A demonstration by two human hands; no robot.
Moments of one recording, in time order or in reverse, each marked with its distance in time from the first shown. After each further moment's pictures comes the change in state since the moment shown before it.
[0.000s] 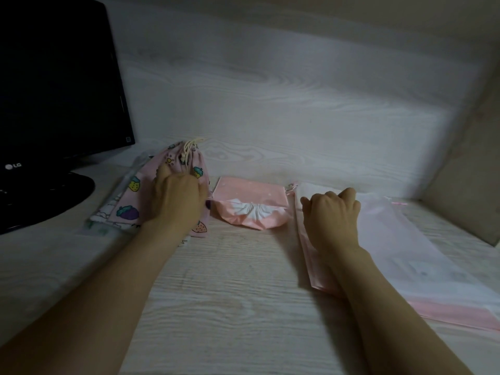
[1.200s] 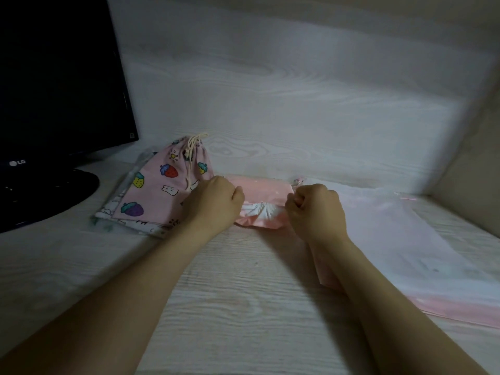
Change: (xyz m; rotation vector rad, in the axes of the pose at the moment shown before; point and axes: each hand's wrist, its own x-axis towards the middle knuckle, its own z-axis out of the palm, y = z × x) left_hand -0.012 0.039 0.008 -0.360 -0.133 0.096; right_hand -0.003 -0.036 -0.013 0.434 -0.128 0.045
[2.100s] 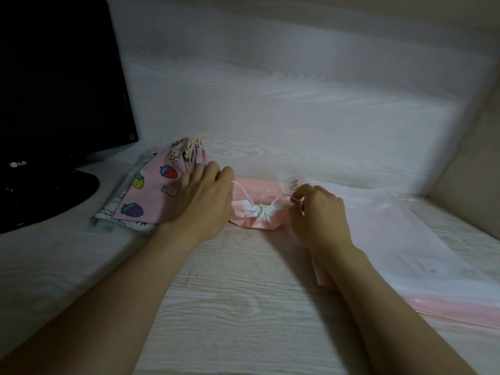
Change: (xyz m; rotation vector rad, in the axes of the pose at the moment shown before) left_hand -0.006 -0.019 -0.007 0.356 0.134 0.267; right_hand -0.003 0.011 0.003 -0.180 -0.003 -0.095
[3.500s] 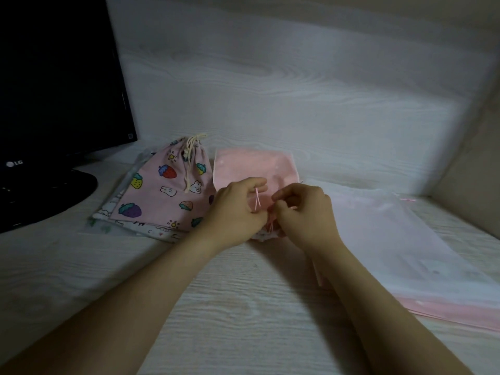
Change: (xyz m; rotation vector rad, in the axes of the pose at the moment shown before) left_hand -0.001 0.050 -0.002 -0.872 -0.227 -0.218; right_hand -0.007 -0.033 -0.012 0.619 -0.045 0.114
